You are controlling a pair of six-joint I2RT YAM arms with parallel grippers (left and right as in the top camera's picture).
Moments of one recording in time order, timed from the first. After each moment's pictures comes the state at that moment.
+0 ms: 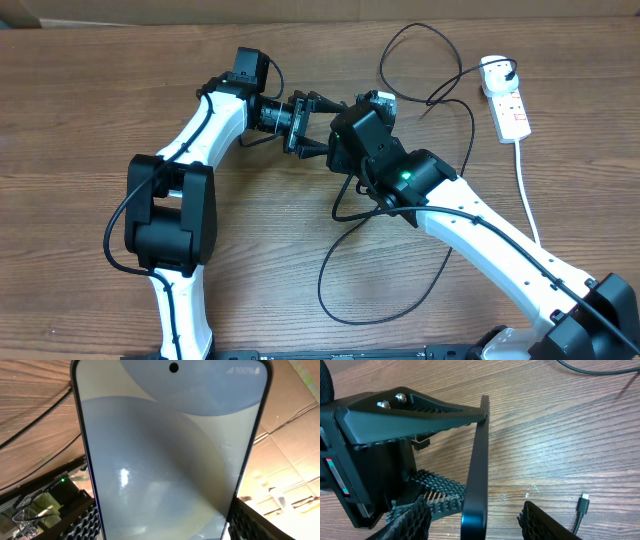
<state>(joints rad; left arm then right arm) -0.21 2.17 1.64 -0.73 1.29 -1.15 0.67 1.58 1.28 -0.58 0.25 0.76</state>
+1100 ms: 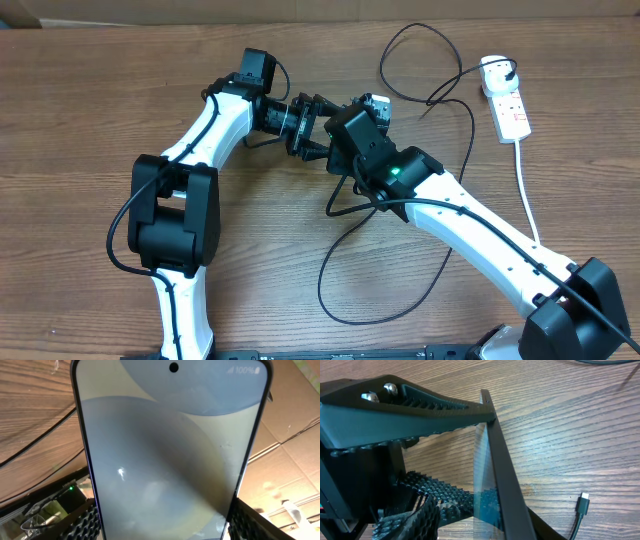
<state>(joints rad) -0.24 2.17 1.64 -0.73 1.22 -1.15 0.67 1.64 1.28 -0.57 0.26 0.76</state>
